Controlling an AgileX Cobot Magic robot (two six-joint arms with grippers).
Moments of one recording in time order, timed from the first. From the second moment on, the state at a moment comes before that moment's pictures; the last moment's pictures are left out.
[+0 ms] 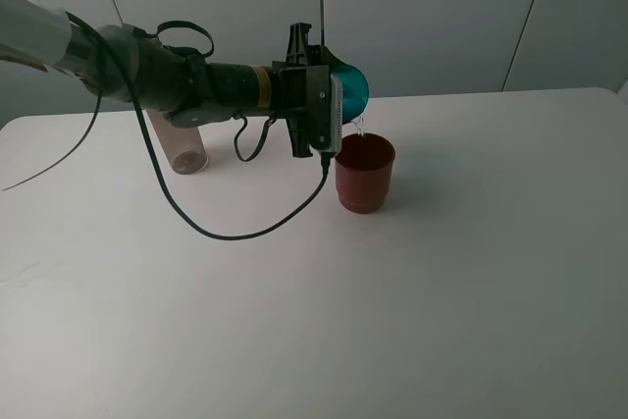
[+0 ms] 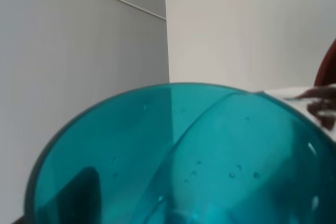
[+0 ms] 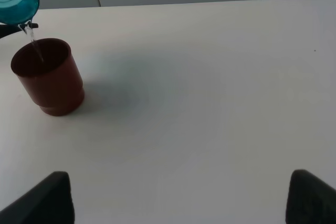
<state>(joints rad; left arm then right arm) -0.51 2.19 -1.36 0.86 -0.51 0.47 0.01 0.00 -0.50 0.09 1.10 -0.01</state>
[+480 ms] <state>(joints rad) -0.53 2.19 -1.36 0.86 -0.51 0.56 0.01 0.00 -0.50 0.09 1.10 0.00</state>
